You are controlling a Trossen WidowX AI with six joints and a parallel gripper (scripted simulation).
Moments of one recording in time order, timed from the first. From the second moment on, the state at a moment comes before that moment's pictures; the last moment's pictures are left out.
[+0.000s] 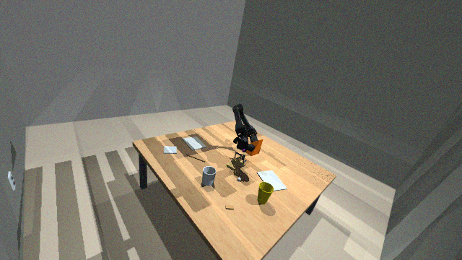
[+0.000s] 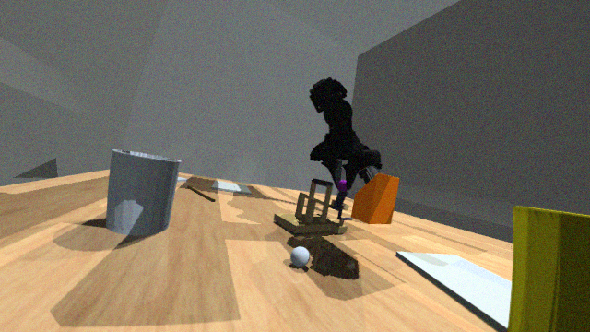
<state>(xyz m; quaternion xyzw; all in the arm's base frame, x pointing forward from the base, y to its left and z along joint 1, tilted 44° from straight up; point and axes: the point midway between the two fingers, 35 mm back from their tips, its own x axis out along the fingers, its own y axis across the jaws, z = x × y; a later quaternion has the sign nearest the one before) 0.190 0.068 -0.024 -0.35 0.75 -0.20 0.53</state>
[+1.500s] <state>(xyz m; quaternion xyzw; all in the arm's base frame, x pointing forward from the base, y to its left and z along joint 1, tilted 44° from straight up) 0.184 0.124 0.023 -0.35 0.74 -0.19 0.54</state>
